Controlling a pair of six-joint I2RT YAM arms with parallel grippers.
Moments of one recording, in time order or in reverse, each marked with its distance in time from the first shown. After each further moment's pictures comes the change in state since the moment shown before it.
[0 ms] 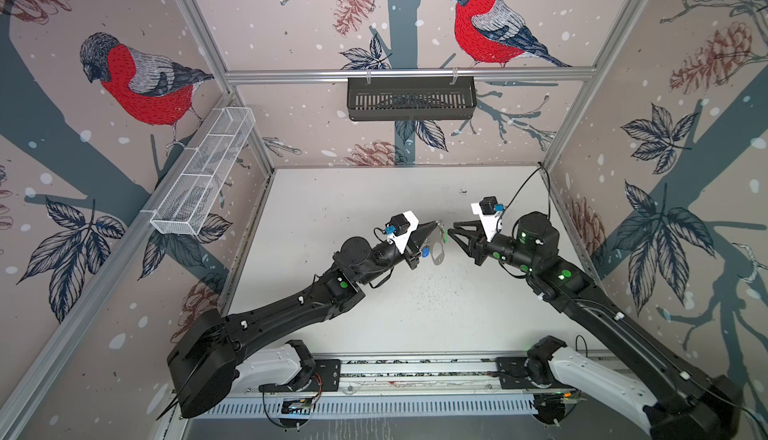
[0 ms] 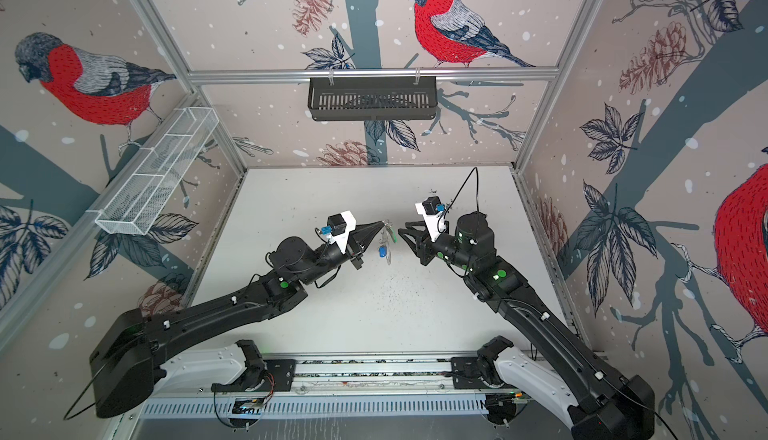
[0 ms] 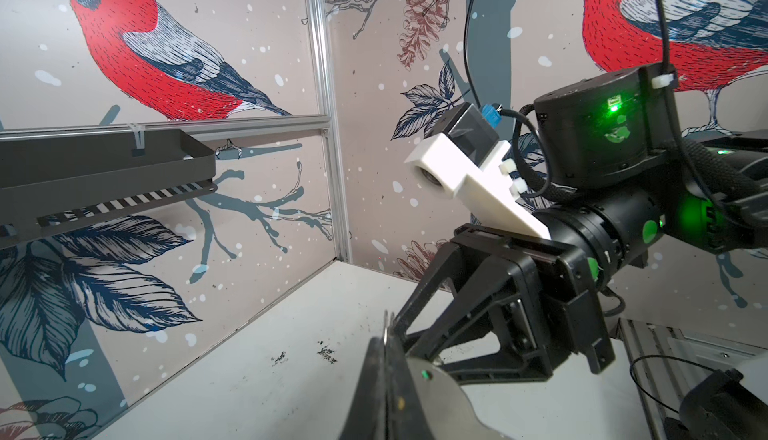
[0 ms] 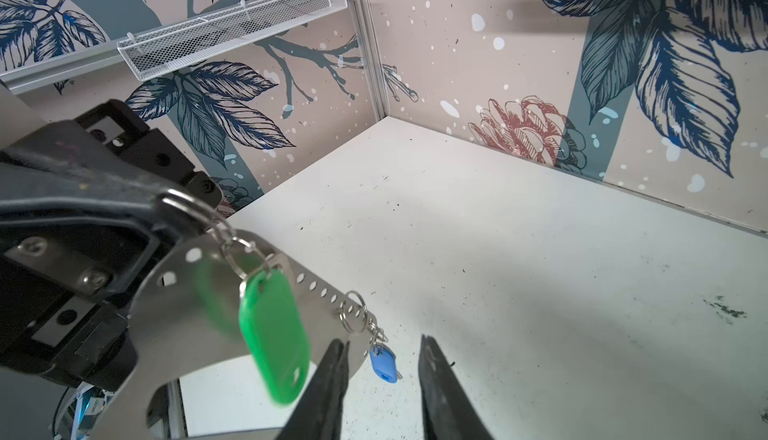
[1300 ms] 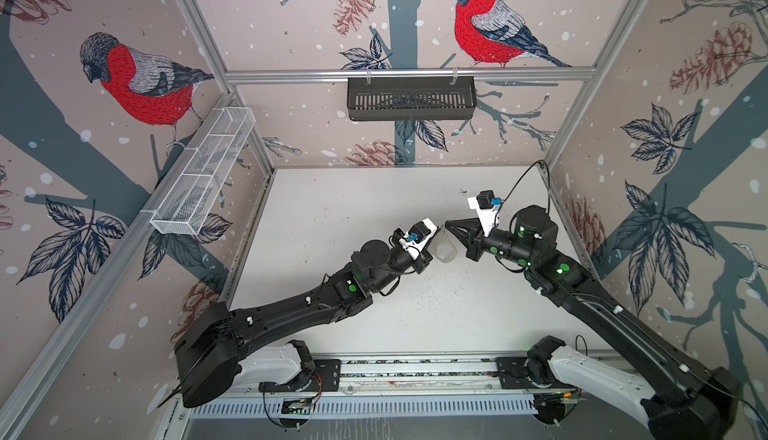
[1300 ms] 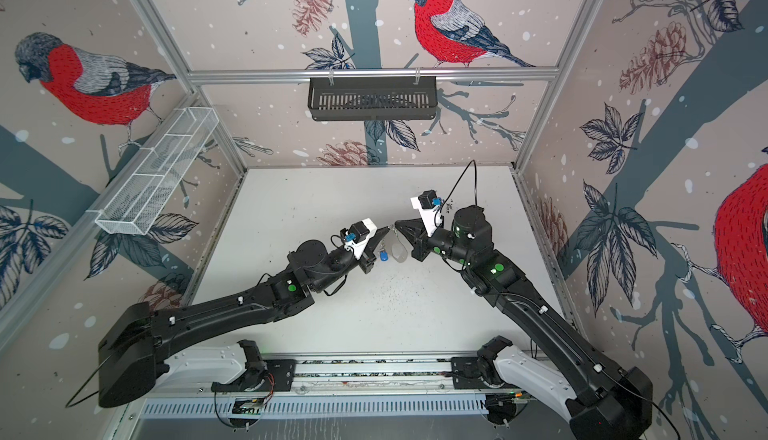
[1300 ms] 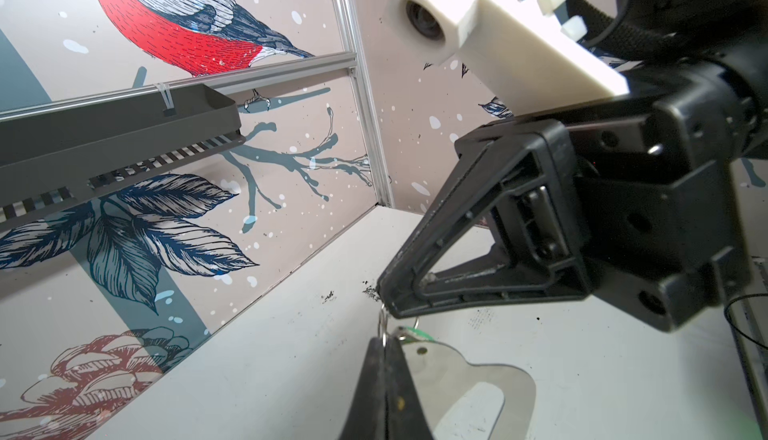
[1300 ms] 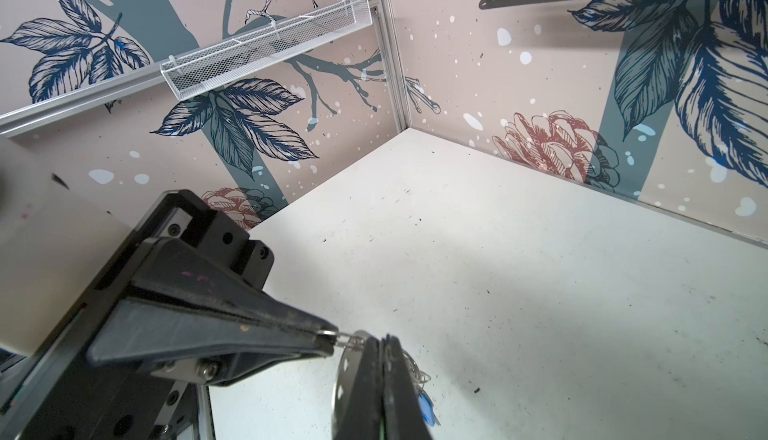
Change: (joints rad) left arm -0.112 0.034 0.054 -0.173 -0.245 0.164; right arm 0.016 0.042 0.064 0.007 -0.053 0.029
